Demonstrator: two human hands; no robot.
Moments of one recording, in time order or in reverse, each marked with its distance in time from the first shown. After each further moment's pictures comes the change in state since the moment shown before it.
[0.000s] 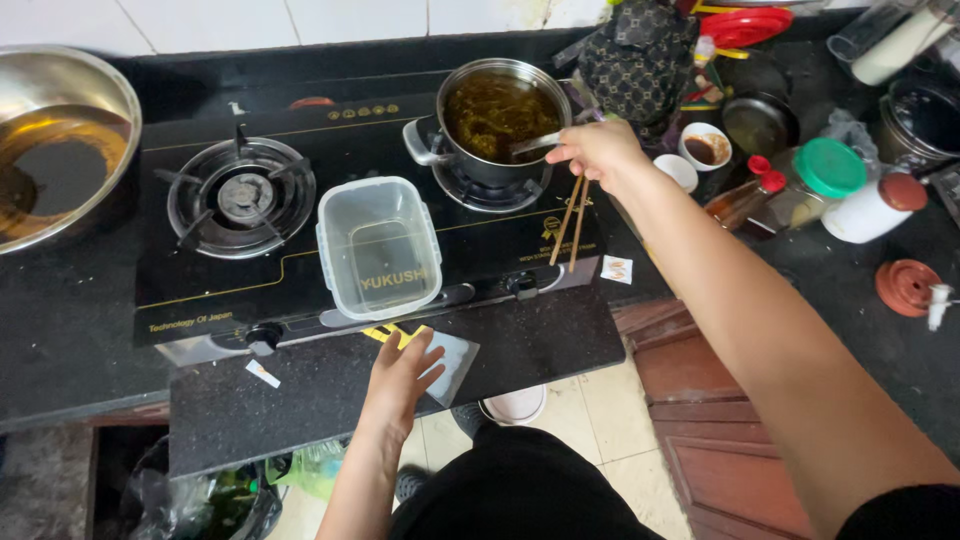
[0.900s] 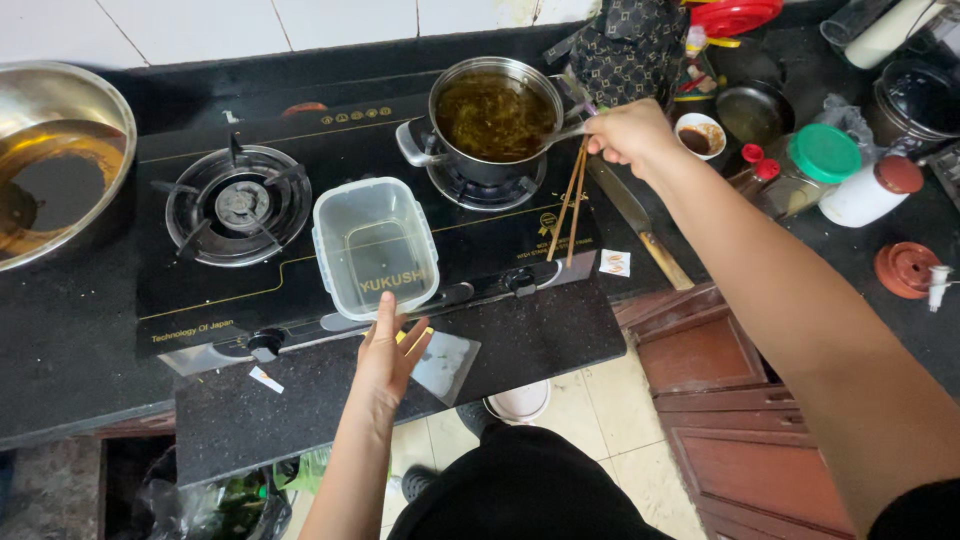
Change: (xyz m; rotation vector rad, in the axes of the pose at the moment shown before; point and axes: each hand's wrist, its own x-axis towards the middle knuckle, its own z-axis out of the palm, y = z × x) left_hand 0.055 0.008 -0.011 -0.241 -0.020 -0.007; right_hand -0.013 -0.010 -0.042 -0.218 0.114 -0.118
